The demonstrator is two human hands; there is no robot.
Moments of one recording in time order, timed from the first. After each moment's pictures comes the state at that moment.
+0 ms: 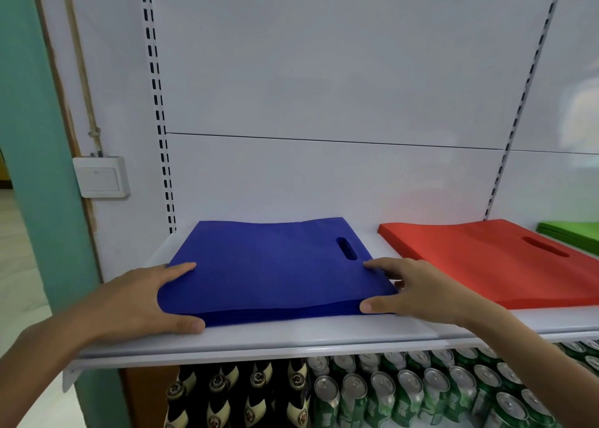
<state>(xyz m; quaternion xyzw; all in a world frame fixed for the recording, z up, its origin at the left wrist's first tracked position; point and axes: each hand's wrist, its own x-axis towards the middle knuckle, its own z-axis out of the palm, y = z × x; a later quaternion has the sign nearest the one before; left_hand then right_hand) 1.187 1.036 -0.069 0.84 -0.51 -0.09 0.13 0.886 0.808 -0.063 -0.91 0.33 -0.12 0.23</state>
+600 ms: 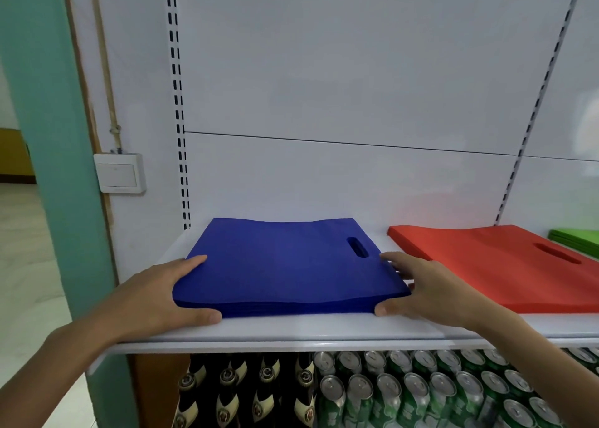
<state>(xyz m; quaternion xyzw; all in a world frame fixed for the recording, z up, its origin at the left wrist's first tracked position) 1.184 1.041 -0.081 0.83 -0.51 -0.07 0.20 0.887 0.816 -0.061 -0.91 0.33 -0.13 0.22</state>
